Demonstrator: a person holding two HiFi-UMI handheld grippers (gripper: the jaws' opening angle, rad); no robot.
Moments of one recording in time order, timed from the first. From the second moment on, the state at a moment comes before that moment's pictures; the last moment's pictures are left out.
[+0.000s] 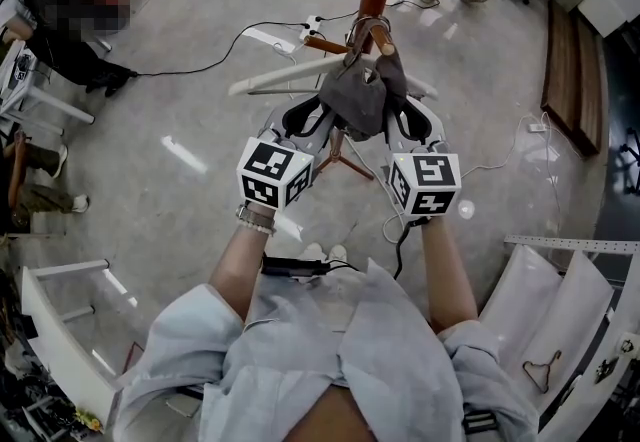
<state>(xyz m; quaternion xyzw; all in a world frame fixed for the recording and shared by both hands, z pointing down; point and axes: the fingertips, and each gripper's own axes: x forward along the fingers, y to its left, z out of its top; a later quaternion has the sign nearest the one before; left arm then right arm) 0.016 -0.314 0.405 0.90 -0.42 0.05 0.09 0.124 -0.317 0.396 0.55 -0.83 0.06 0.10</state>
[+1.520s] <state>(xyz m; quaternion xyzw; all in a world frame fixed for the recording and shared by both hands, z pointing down) 0.000 -0.267 0.331 0.91 -0.42 0.00 0.01 0.135 -0.263 0.326 0.60 -0.80 -0.02 0.03</state>
